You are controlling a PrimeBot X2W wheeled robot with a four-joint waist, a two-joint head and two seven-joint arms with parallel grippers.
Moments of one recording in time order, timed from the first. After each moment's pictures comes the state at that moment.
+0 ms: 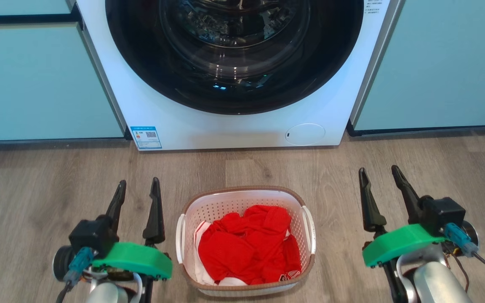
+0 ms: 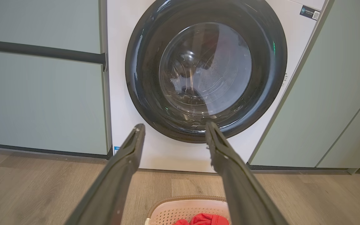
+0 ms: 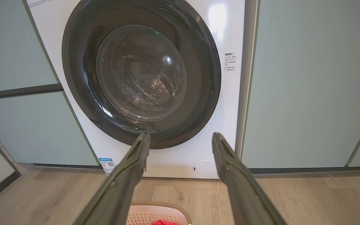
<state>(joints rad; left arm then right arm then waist) 0.01 0.05 -0.21 0.12 -0.28 0.04 -0.26 -0.06 -0.06 0.13 0.17 0.25 0.13 -0.25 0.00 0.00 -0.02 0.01</state>
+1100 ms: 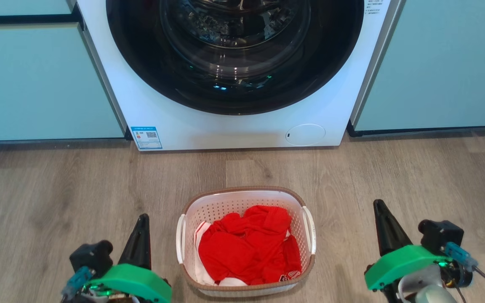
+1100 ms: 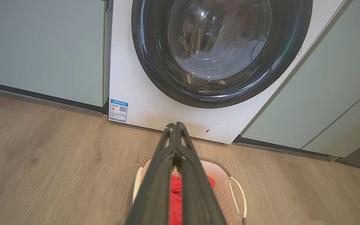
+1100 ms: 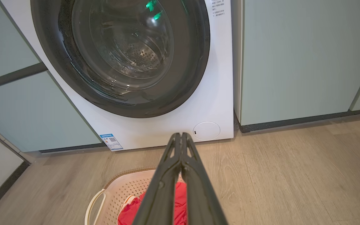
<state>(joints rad) 0.08 0.05 -0.21 0.21 -0.41 0.01 -0.23 0.00 -0.06 0.14 0.25 0.35 0.13 -0.23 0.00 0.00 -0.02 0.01</state>
